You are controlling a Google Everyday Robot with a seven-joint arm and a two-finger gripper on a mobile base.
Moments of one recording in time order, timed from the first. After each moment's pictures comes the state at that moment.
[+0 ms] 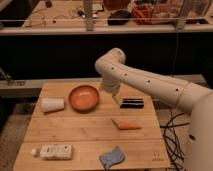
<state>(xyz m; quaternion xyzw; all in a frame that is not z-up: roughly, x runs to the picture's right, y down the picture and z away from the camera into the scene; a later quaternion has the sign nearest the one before) 0.053 0.041 0.771 -0.27 -0.12 -0.38 0.88</state>
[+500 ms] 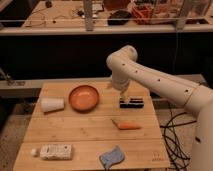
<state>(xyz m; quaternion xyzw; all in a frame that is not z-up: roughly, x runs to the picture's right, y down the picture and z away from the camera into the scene) 0.100 0.034 0.774 -0.28 -0.12 -0.35 0.89</state>
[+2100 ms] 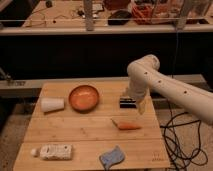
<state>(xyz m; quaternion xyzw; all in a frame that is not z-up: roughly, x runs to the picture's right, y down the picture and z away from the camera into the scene) 0.151 0.089 0.744 -0.29 -0.13 -0.33 0.89</state>
